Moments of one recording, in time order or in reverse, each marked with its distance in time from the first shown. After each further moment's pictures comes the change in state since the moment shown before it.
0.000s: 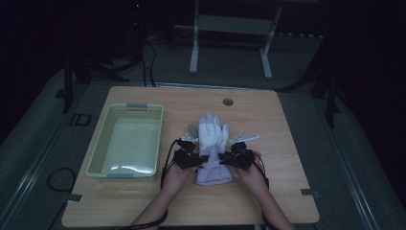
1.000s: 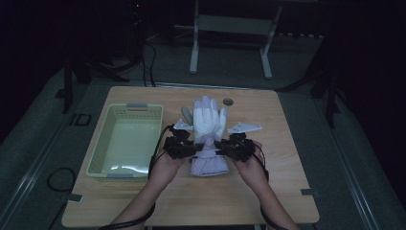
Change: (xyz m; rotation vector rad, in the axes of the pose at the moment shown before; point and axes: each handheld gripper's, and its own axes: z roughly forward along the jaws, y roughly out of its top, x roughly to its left) left arm -0.016 0.041 -0.071 -0.037 0.037 0.114; right arm 0.035 0.048 -0.043 -0.126 -0.017 -0.076
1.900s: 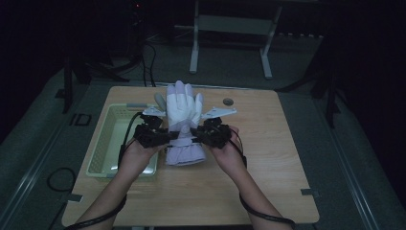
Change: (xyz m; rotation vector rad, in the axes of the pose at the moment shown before) left arm 0.038 0.011 -0.074 -0.005 0.084 -0.001; right arm 0.048 0.064 0.024 -0.032 0.048 -0.056
